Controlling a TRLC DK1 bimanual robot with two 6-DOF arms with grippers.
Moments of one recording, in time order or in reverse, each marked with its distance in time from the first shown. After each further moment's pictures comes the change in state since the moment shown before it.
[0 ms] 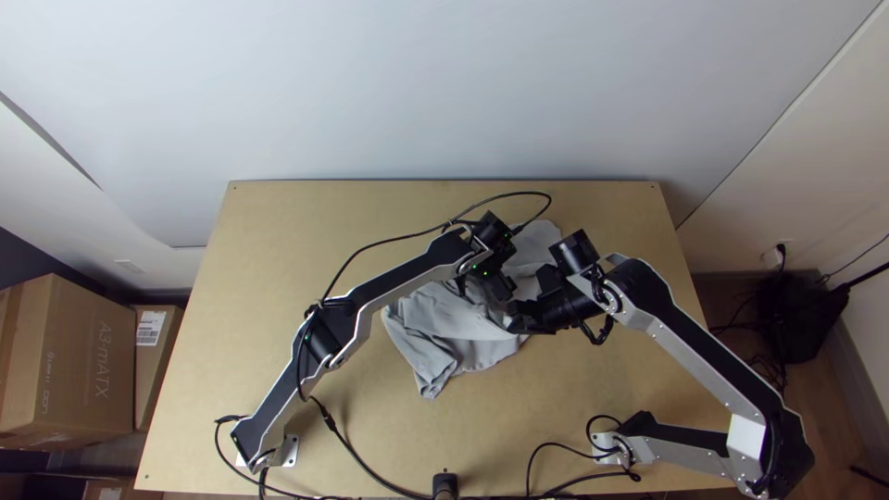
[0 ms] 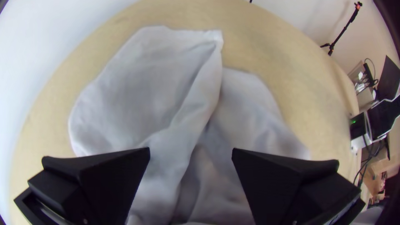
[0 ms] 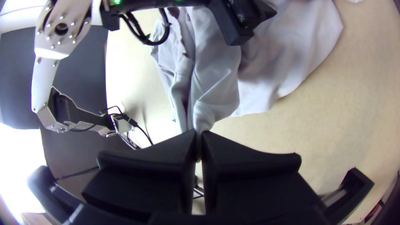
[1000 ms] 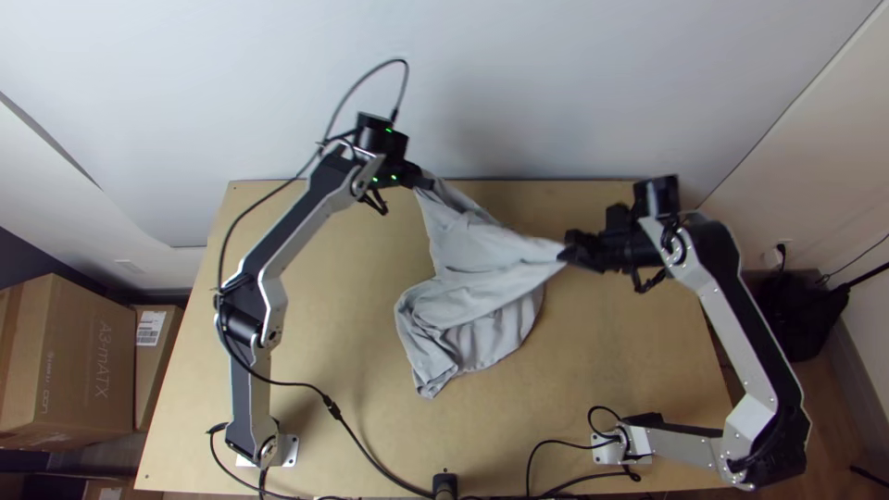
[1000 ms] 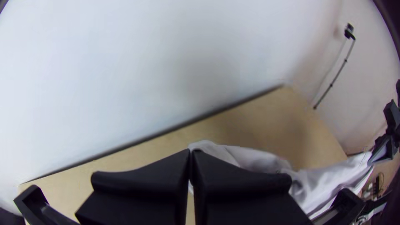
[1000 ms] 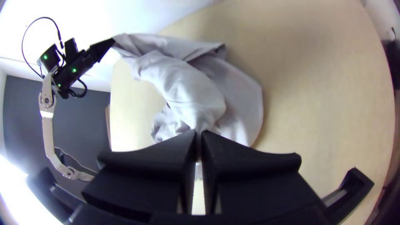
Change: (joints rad) left arm 0.423 -0.278 0.008 0.048 -0.054 -0.179; right arm -0.396 0.063 0.266 0.006 0.065 -0.127
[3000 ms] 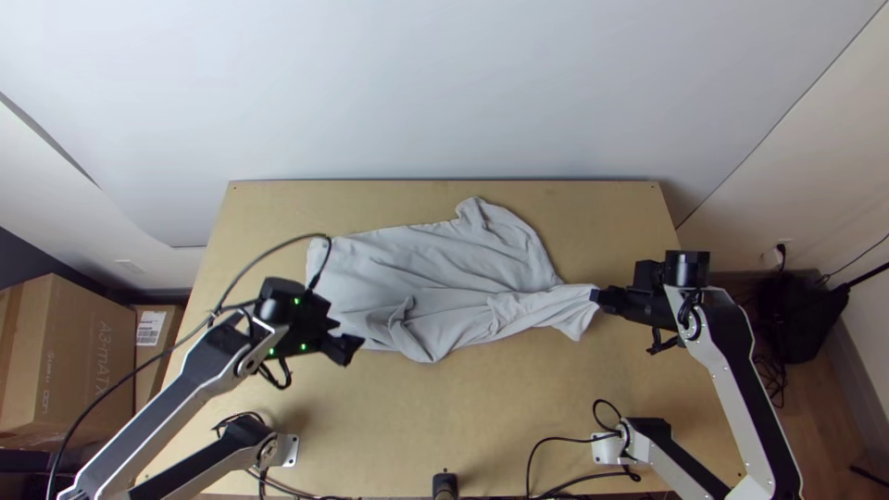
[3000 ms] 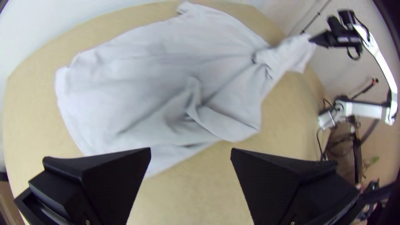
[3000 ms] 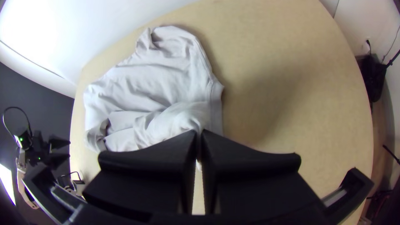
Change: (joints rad) left arm -0.017 -1.133 -1.379 -0.097 0.172 -0.004; right arm -0.180 -0.365 -0.549 0.199 0.126 -0.210
